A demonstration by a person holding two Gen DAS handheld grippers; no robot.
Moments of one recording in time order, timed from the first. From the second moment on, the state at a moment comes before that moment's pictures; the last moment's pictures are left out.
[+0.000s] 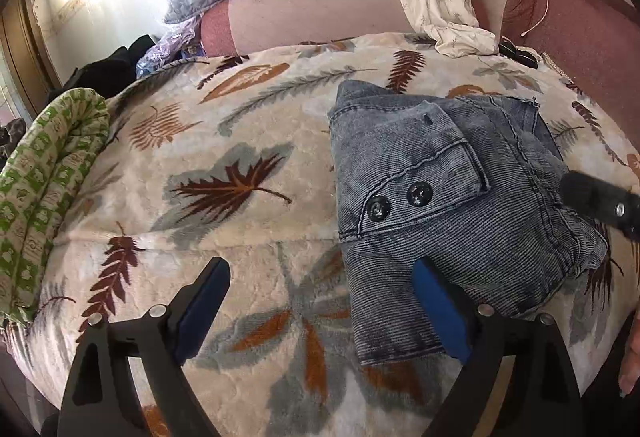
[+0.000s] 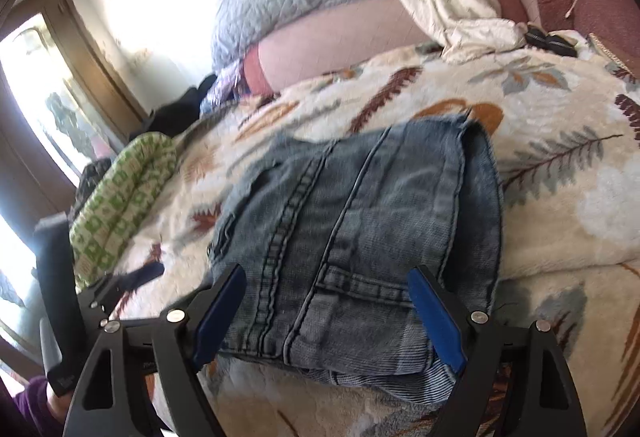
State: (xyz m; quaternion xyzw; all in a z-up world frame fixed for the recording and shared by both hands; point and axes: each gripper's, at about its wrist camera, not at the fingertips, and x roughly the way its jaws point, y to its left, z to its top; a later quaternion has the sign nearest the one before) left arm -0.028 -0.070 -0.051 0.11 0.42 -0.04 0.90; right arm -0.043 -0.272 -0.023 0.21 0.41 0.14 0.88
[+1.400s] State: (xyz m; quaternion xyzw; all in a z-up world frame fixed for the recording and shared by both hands) left arm -0.045 -0.051 0.008 0.11 0.36 -0.01 0.93; right arm -0.057 -0.317 0.009 0.24 0.32 0.05 0.91
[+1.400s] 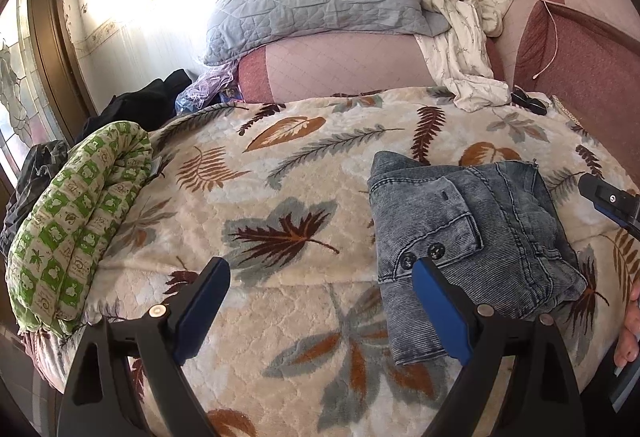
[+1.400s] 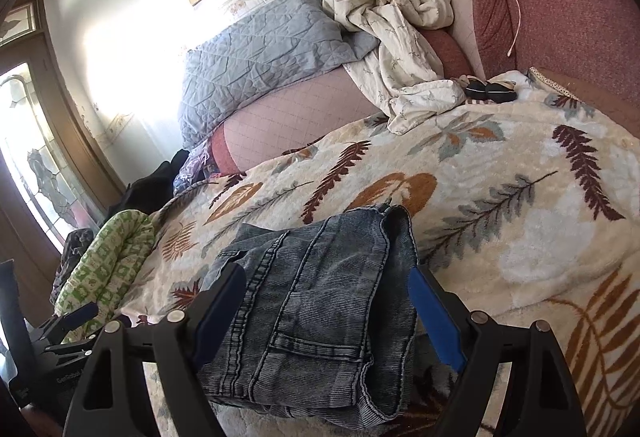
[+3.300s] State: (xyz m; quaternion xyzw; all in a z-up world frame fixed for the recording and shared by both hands) left arm 0.031 -0.071 -0.005 0.04 0.48 -0.10 0.87; right arm -0.039 -0.343 -0.026 0.34 0.39 0.04 0.86
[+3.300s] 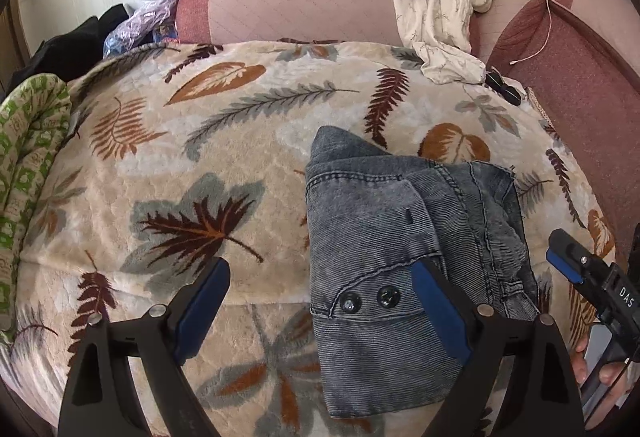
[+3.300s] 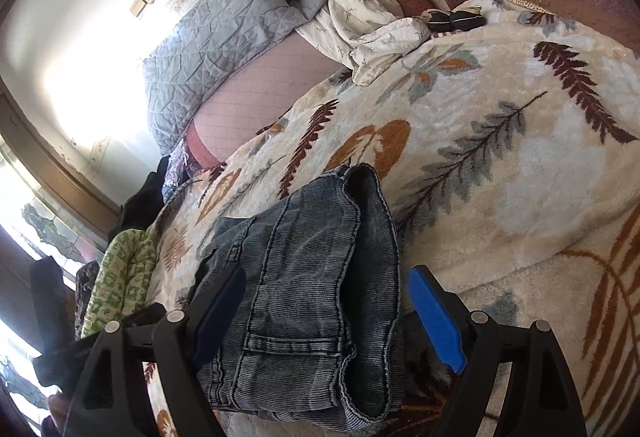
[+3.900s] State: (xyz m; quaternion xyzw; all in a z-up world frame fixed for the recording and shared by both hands) left arm 0.026 -0.059 0.005 0.04 0.47 -0.11 0.87; right arm -0.043 -0.362 -0.025 0.38 0.38 0.05 0.84
